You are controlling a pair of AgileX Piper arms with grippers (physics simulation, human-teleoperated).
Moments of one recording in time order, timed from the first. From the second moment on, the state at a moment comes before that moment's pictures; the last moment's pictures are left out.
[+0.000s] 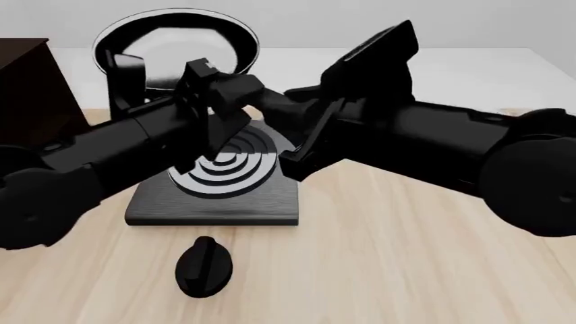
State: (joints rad) left arm -0.74 1.17 -0.69 -0.28 -1.06; right arm 0.89 1.22 -0.86 -0.06 -0.23
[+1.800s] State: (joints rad) left arm -0.51 1.16 -0.62 -0.36 -1.08; right arm 0.75 0.85 -0.81 0.04 -0.18
